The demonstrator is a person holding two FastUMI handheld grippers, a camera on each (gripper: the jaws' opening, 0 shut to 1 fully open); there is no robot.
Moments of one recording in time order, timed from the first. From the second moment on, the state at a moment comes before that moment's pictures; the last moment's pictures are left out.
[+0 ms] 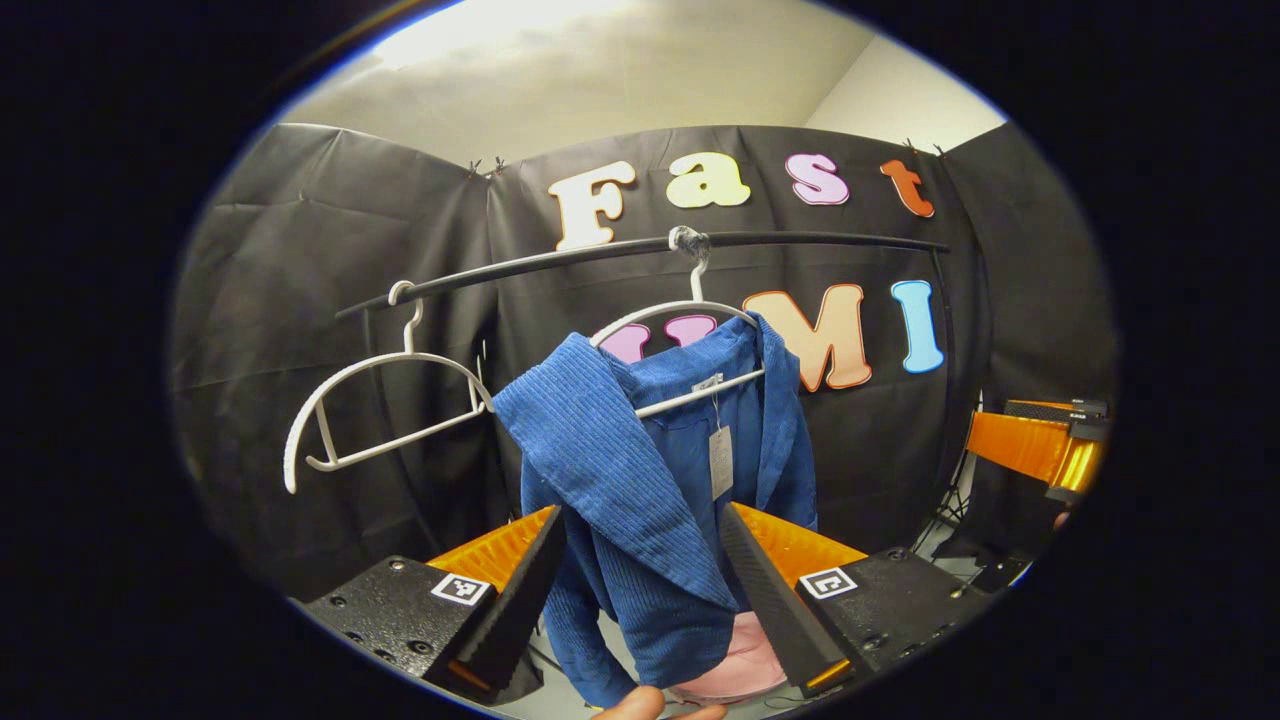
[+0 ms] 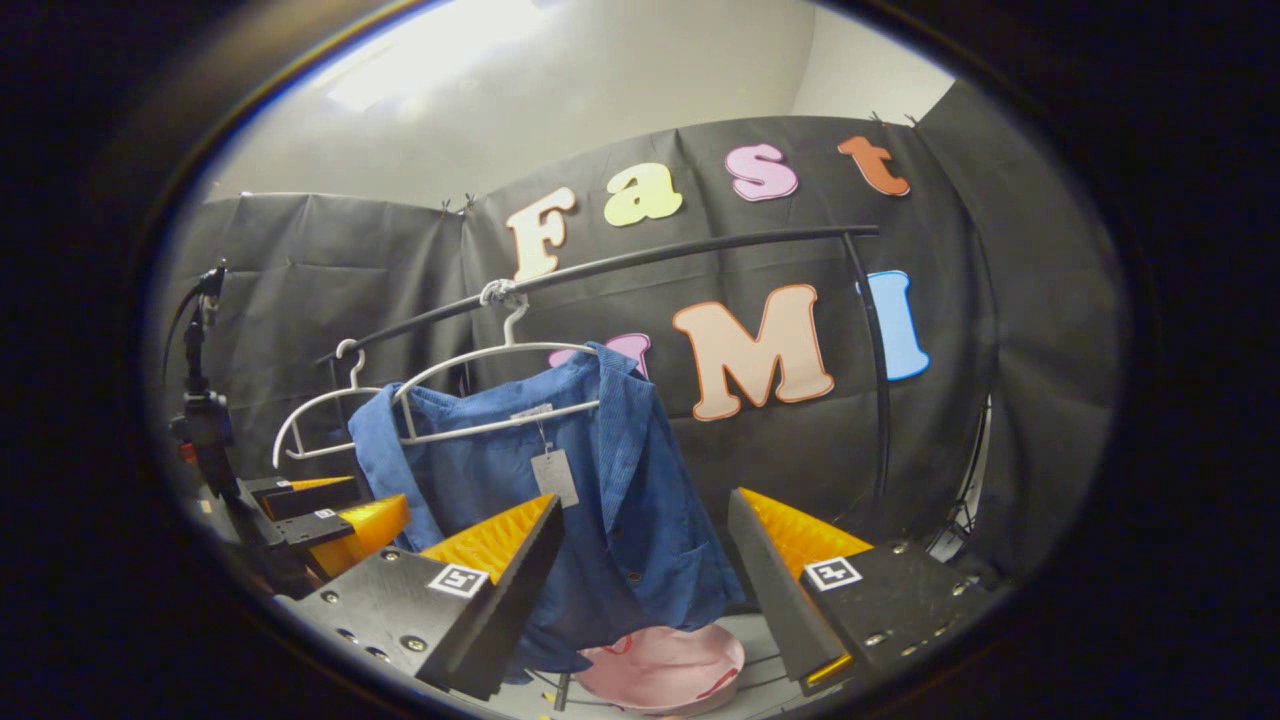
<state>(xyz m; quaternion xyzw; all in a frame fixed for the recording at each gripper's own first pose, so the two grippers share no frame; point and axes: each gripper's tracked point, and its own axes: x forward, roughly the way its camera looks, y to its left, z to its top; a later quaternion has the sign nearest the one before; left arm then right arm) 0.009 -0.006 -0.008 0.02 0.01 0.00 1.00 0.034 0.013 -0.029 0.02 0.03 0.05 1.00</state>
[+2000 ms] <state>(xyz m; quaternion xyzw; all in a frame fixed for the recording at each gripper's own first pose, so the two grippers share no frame) 0.060 0.041 0.002 0.01 0.01 0.14 0.99 0.274 0.073 -0.077 -0.04 0.10 0.13 0.99</state>
